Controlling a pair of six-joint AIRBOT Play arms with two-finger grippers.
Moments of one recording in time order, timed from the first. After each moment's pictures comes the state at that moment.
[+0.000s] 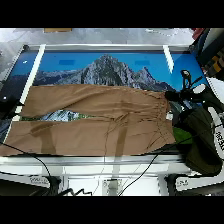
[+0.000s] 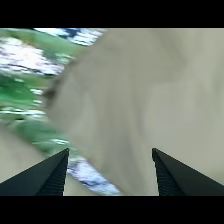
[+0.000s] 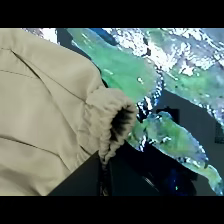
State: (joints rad) left arm 0.65 -1.67 1.45 1.29 -1.06 -1.72; right arm -0.25 -1.57 1.24 -1.07 0.81 1.07
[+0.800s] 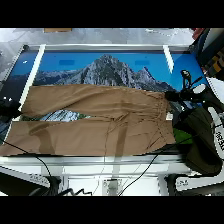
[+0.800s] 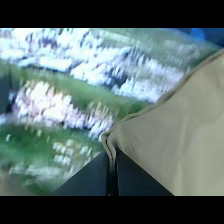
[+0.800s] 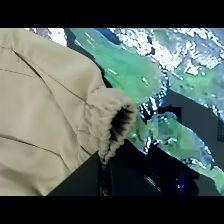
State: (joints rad) left arm 0.66 -1.81 1.45 1.32 -0.87 -1.75; right arm -0.25 -1.57 1.24 -1.07 0.82 1.07
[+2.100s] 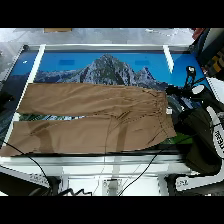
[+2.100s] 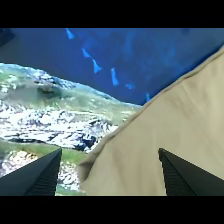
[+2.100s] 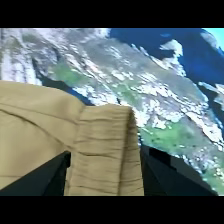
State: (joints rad) left arm 0.66 -1.80 1.62 1.41 -0.86 -1.75; right arm -0.25 -1.58 1.24 -1.06 0.60 1.12
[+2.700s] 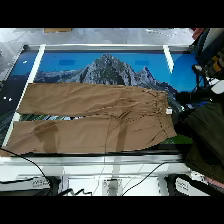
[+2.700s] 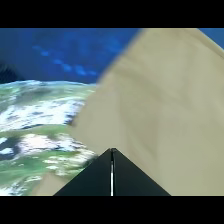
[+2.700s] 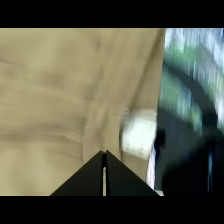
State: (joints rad) left arm 0.61 -1.47 1.61 1.37 -1.10 -1.43; right arm -0.26 -1.23 1.19 -1.28 1.16 1.17
